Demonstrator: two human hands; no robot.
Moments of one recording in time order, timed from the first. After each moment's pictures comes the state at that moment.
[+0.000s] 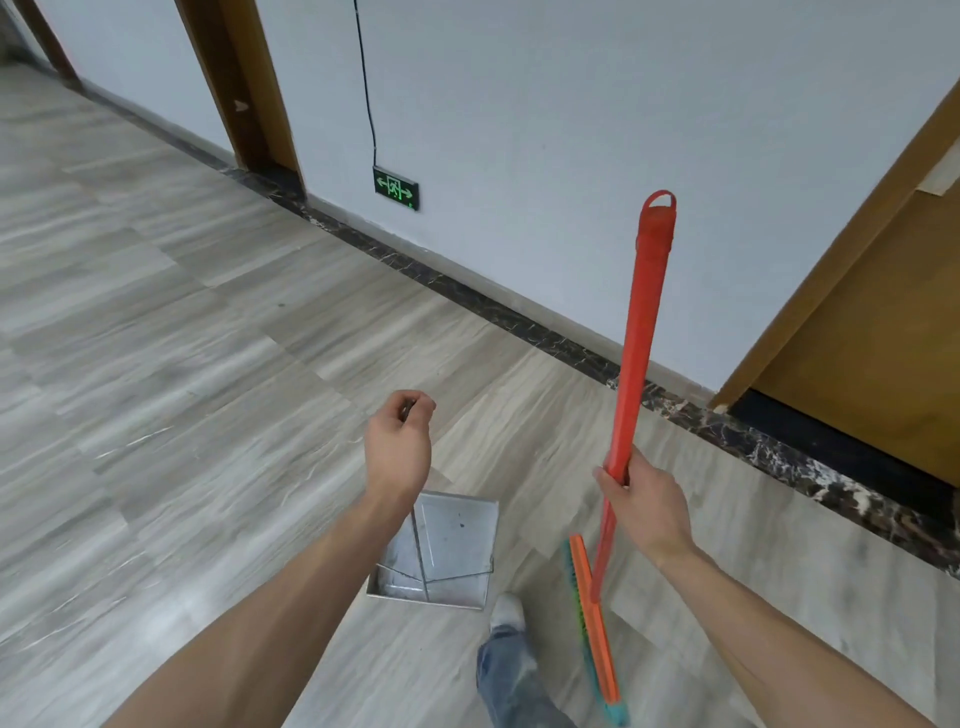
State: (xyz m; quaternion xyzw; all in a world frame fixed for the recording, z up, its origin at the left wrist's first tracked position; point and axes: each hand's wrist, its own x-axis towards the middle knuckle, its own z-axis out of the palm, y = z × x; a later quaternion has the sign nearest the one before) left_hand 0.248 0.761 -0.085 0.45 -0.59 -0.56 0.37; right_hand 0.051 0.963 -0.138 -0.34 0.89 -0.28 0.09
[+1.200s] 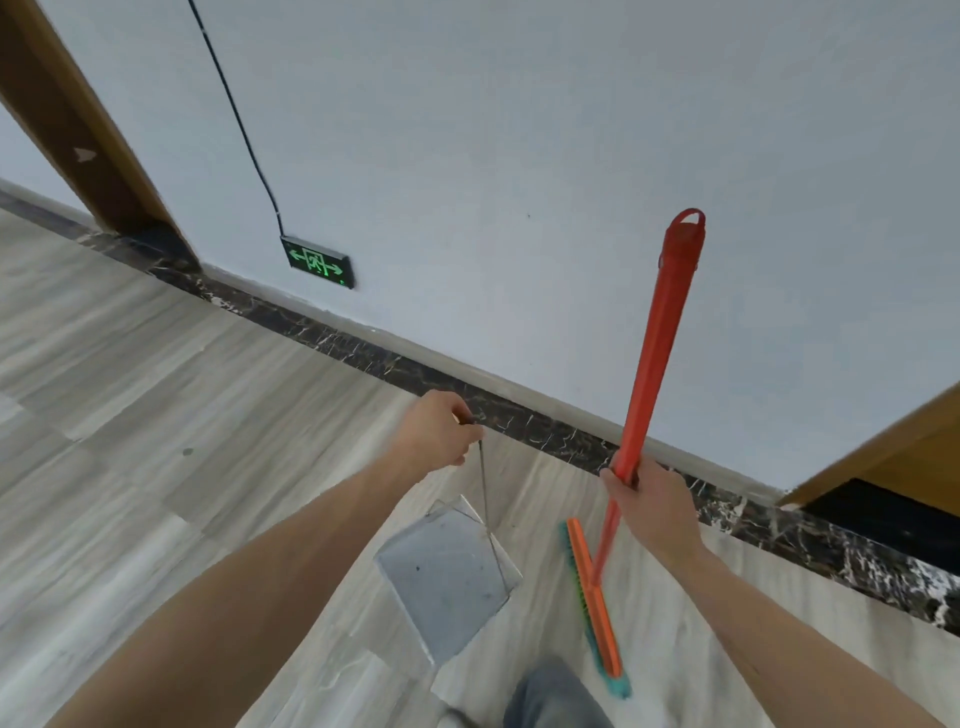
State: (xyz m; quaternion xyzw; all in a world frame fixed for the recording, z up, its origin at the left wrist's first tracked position) left_hand -0.239 0.171 -0.078 0.36 -0.82 -0.44 -0.01; right_hand -0.367 0.425 -0.161 -0.25 0.92 -0.30 0.07
